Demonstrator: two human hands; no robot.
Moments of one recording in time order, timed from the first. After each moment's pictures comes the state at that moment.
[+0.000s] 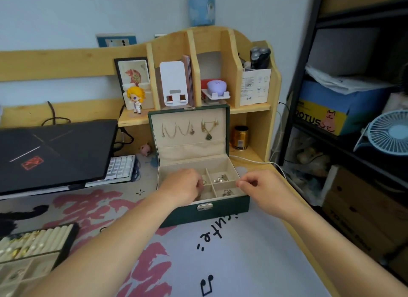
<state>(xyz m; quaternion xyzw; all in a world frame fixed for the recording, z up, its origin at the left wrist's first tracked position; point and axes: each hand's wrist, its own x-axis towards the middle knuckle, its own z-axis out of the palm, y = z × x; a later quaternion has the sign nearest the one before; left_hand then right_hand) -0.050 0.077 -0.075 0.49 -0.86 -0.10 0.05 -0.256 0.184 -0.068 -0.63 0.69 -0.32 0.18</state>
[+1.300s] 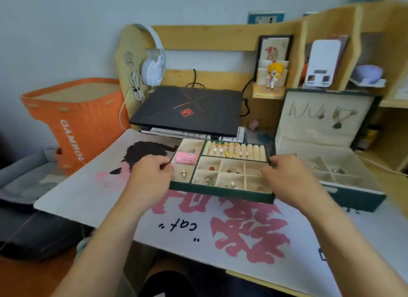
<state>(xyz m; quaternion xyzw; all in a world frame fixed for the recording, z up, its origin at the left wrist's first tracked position) 0.253 0.253 -0.051 0.73 -0.56 -0.16 0.36 -0.014 0.211 -0.035 -0.68 0.65 -0.25 0.21</state>
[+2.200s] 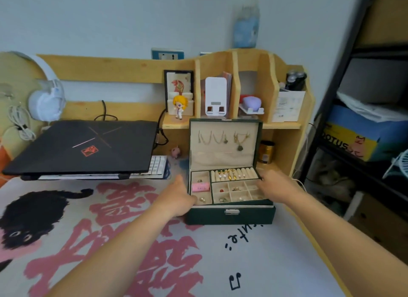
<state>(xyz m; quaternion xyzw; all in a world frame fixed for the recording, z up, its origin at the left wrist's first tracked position) 0.042 0.108 -0.078 0.64 -0.70 -0.26 0.17 -0.243 0.109 -0.067 -0.64 0.75 -0.13 0.08</state>
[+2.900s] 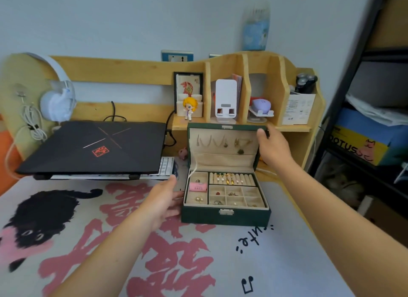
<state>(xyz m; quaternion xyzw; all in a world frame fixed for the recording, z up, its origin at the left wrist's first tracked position) 0.090 0.116 -0.077 0.56 -0.41 -0.59 0.42 -0.192 0.077 0.008 -0.56 0.67 -0.48 0.10</state>
